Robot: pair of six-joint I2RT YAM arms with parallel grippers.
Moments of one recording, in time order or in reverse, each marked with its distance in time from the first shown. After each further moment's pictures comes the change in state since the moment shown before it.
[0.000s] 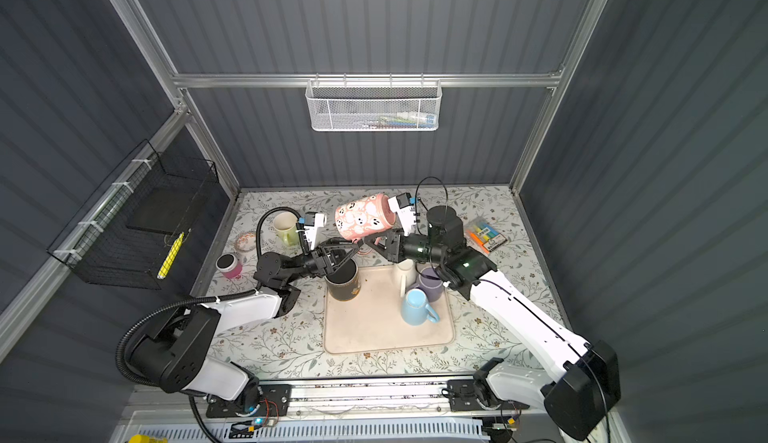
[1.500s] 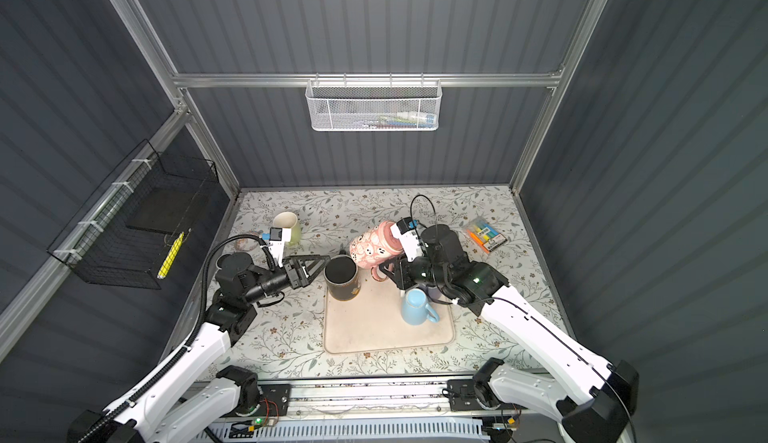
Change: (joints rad) left arm 0.191 -0.608 -0.096 -1.105 -0.110 0.397; right arm 0.077 -0.133 -0.014 -0.397 0.258 -0.189
